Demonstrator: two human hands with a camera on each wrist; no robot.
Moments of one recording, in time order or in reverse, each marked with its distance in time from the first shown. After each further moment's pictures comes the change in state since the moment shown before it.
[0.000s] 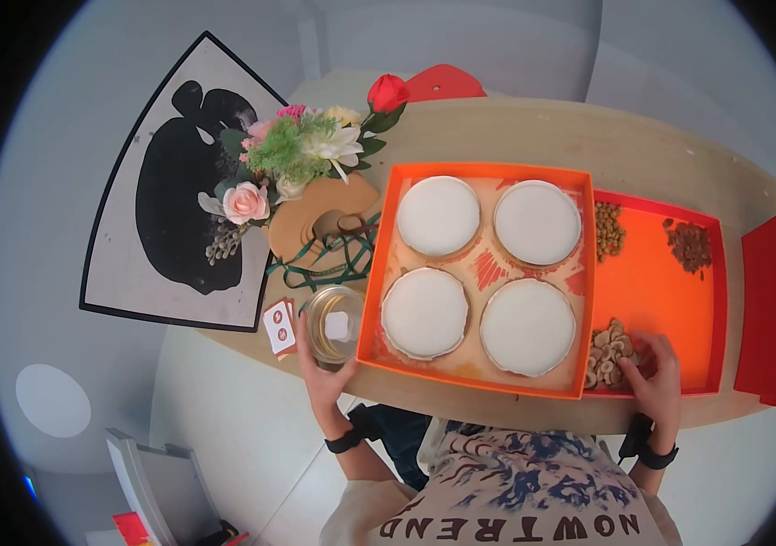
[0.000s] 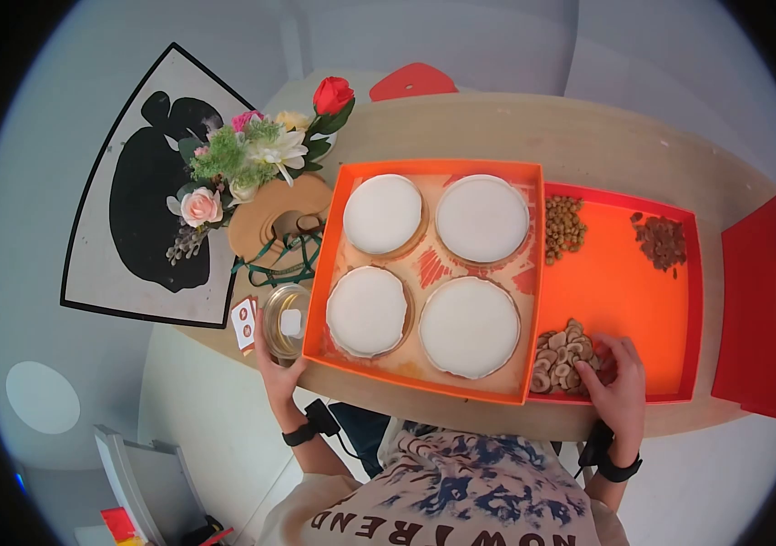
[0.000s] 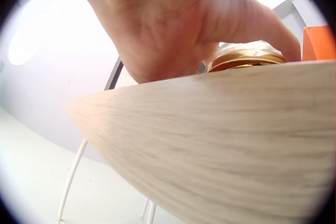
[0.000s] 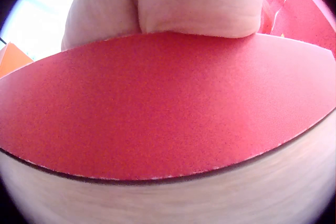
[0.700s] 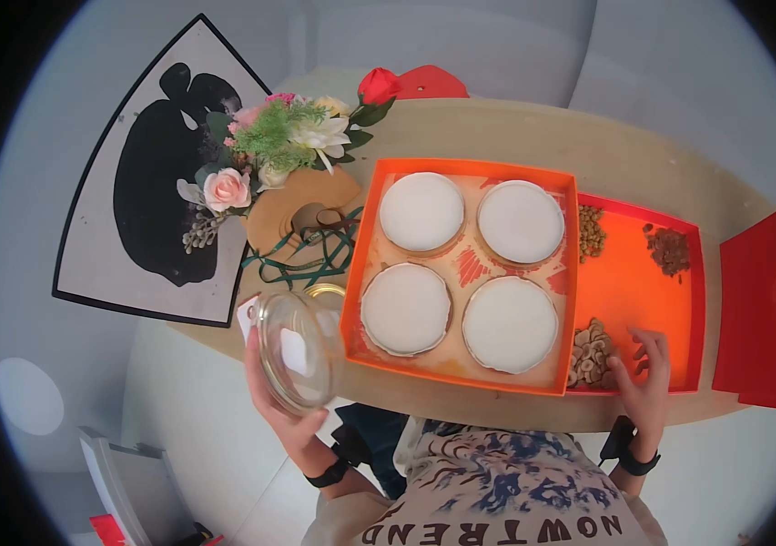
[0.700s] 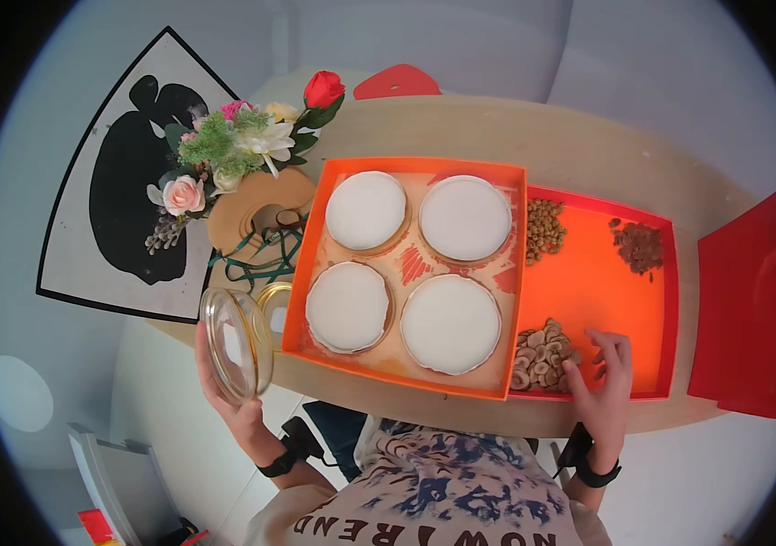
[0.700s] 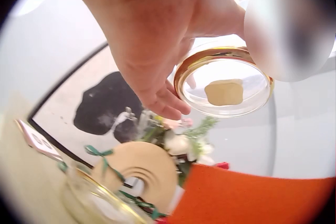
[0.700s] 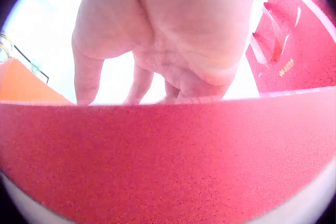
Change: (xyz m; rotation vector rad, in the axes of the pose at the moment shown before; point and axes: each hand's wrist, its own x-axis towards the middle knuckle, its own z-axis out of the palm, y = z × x) left_hand -0.022 0.097 0.007 -0.255 0.175 0.093; right_hand -0.008 -0.029 -0.010 -0.090 0.111 -0.013
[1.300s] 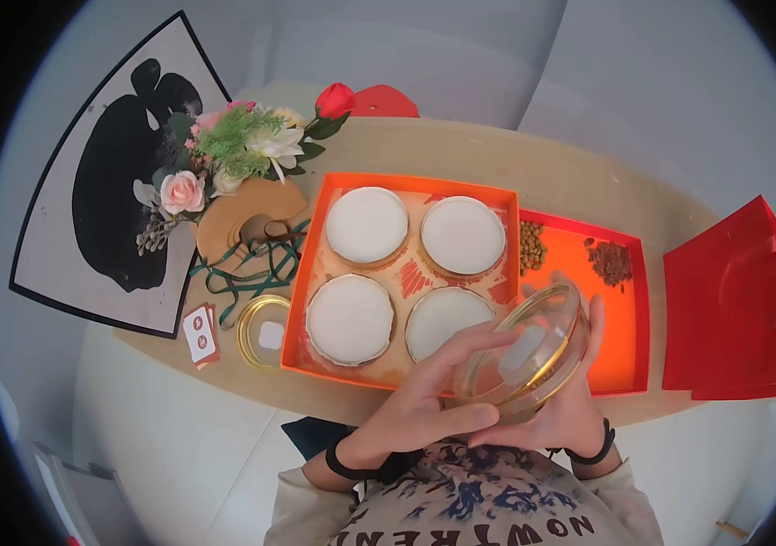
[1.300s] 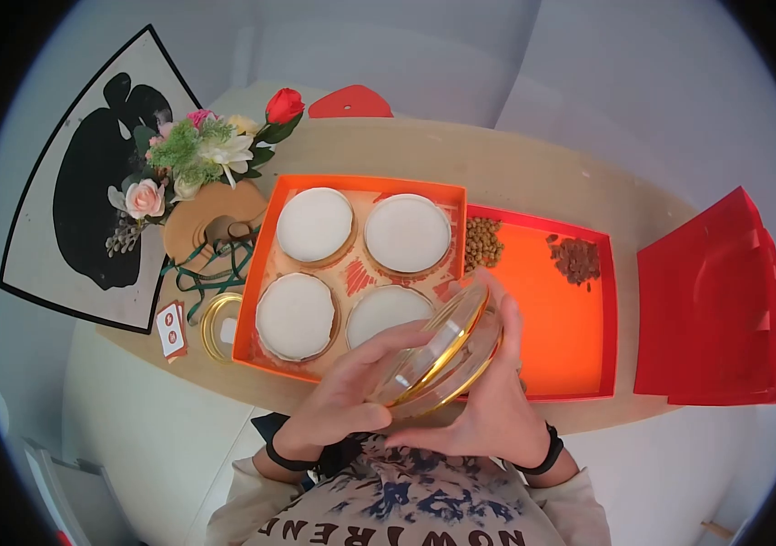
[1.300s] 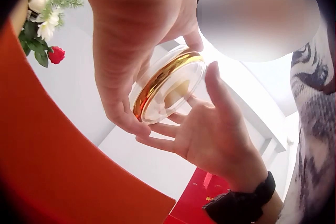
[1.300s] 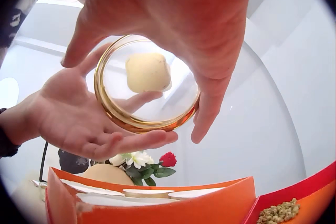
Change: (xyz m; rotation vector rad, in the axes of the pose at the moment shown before) left_hand -0.009 0.047 0.161 -0.653 -1.084 -0.474; right_hand 0.024 -0.101 0.009 0.368 -0.265 -0.590
